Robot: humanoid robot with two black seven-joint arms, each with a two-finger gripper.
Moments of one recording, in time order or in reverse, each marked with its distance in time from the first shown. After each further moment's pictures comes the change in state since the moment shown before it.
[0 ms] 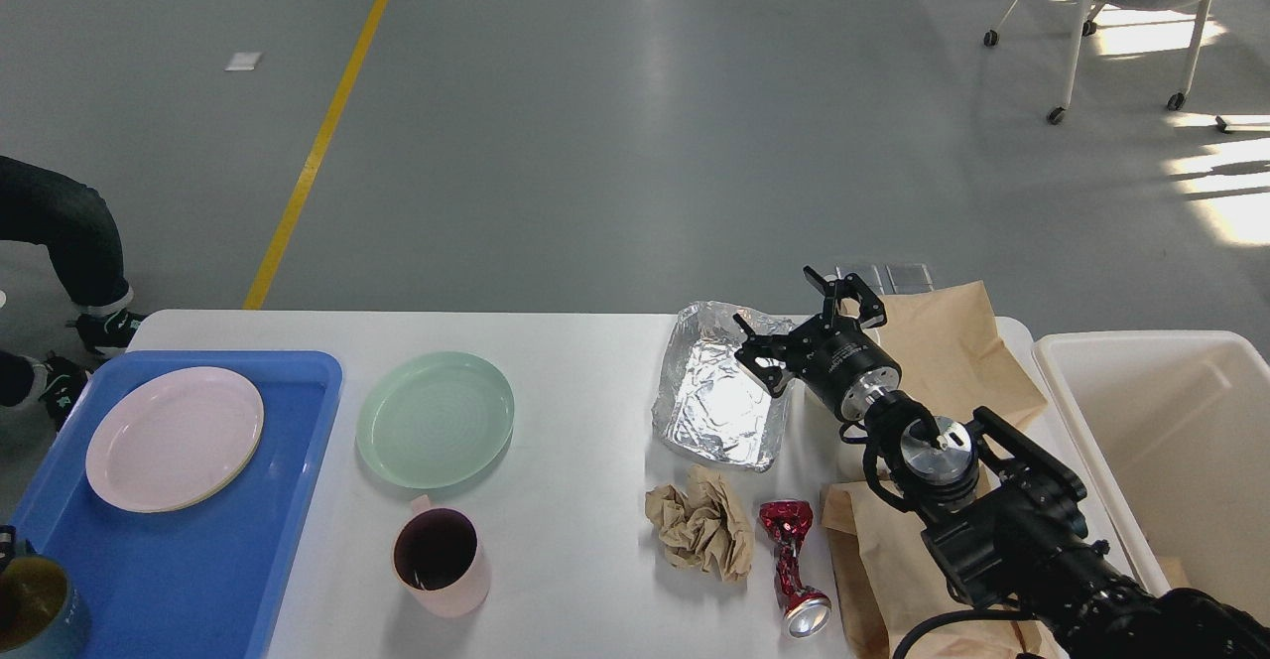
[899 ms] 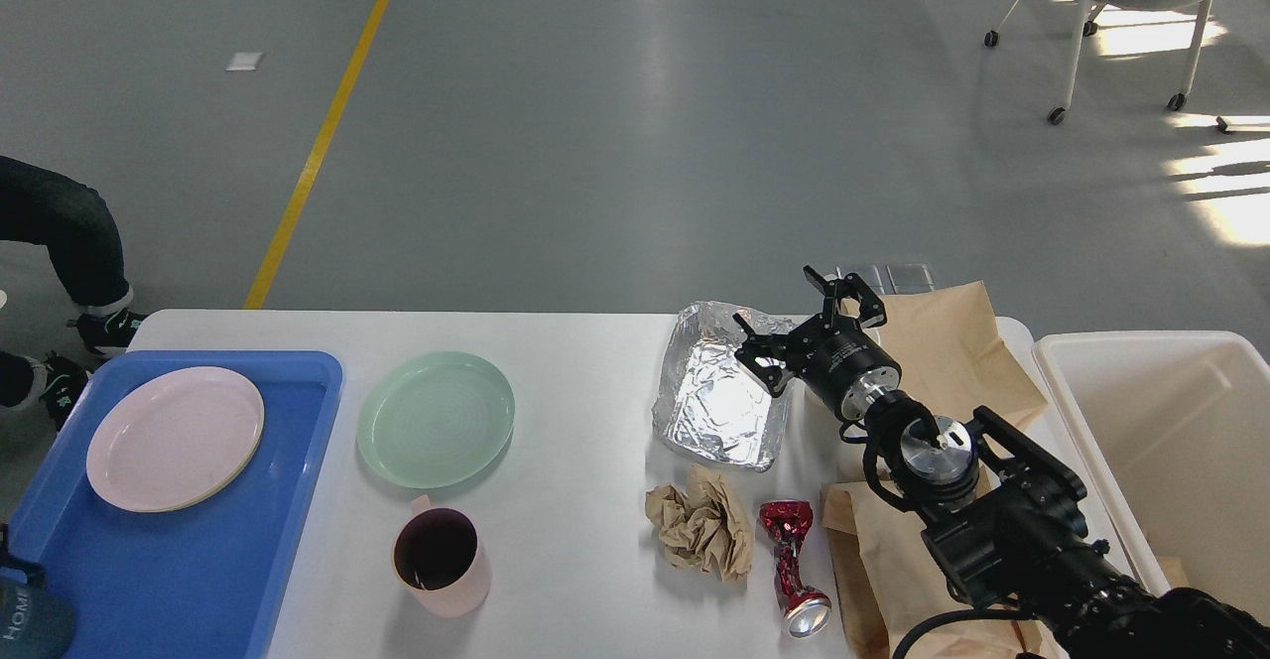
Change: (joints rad) left arm 0.040 -0.009 -0.004 0.049 0.000 0.000 0.000; right arm 0.001 0.000 0.000 0.000 0.000 0.000 0.000
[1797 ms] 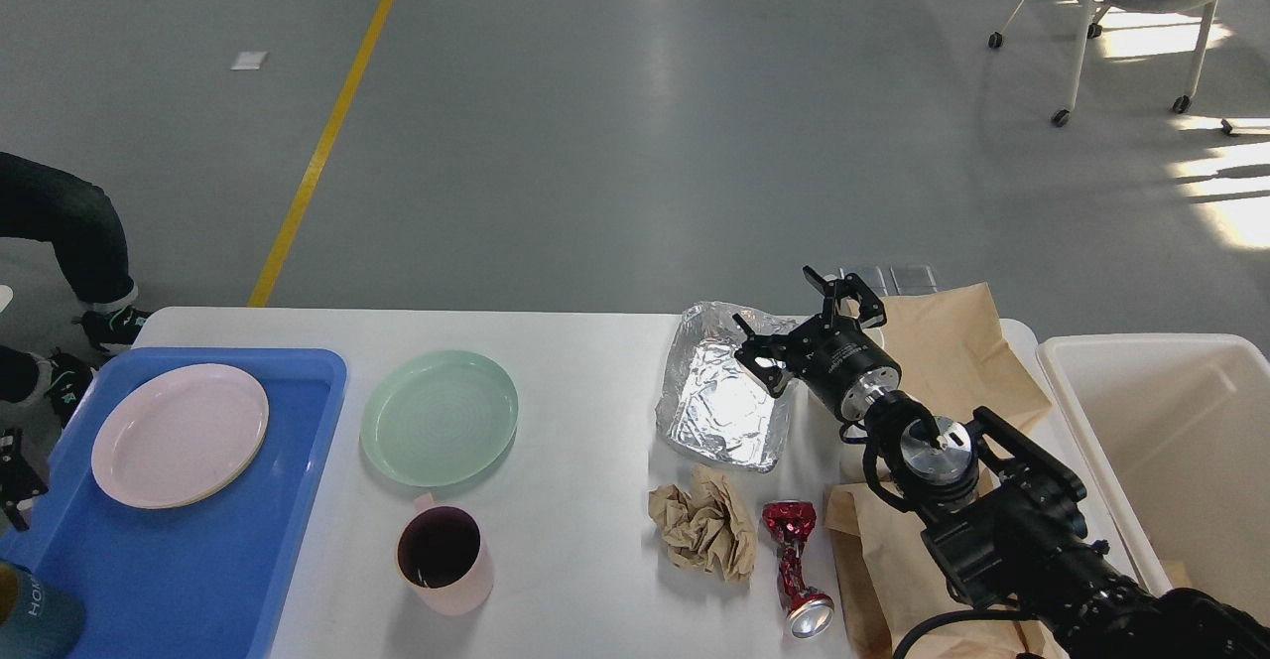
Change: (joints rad) left arm -0.376 -0.151 0.241 -0.118 -0.023 0.000 -0.026; right arm -0.001 0.000 0.000 0.000 0.000 0.000 0.000
